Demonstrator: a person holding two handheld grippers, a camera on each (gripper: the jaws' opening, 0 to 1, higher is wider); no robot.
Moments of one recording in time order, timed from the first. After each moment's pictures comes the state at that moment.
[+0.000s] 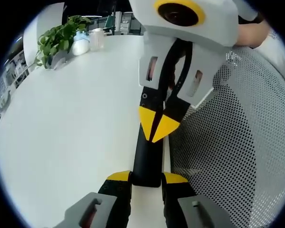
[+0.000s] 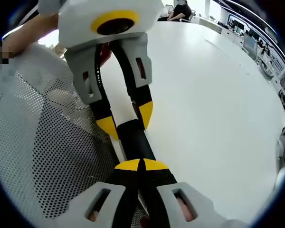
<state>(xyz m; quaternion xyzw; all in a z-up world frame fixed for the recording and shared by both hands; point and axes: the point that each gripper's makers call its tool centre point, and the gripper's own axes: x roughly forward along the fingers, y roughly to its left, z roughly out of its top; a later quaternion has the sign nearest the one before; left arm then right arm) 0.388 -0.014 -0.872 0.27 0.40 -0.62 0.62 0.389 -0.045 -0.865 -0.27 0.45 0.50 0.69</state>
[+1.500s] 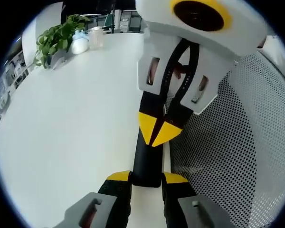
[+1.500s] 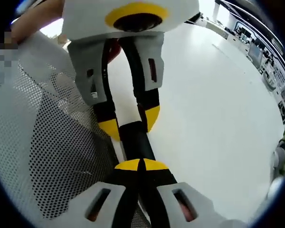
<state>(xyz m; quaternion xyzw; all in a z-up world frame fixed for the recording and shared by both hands) 0.388 -0.014 -0.873 0.28 0.40 -0.62 0.62 0.391 -0.039 -0.867 -0.30 0.45 0.50 0.67</state>
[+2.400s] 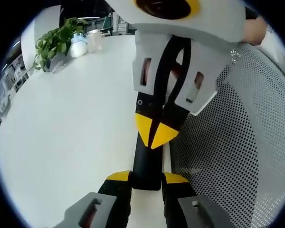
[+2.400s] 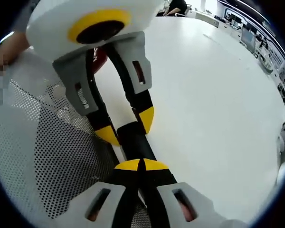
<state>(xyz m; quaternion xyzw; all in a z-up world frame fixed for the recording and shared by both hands) 0.388 -0.019 -0.873 0.28 0.39 -0.62 0.62 0.390 -0.042 -0.866 -0.26 0.47 0.48 0.69</state>
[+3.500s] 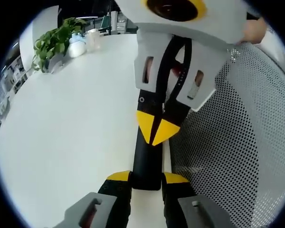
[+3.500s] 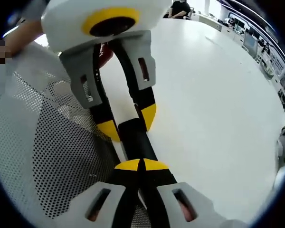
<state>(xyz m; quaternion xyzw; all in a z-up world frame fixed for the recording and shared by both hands) 0.388 -0.019 -0.872 0.29 0.39 -0.62 0.62 0.388 -0.045 -0.866 -0.28 0.46 0.49 0.68</state>
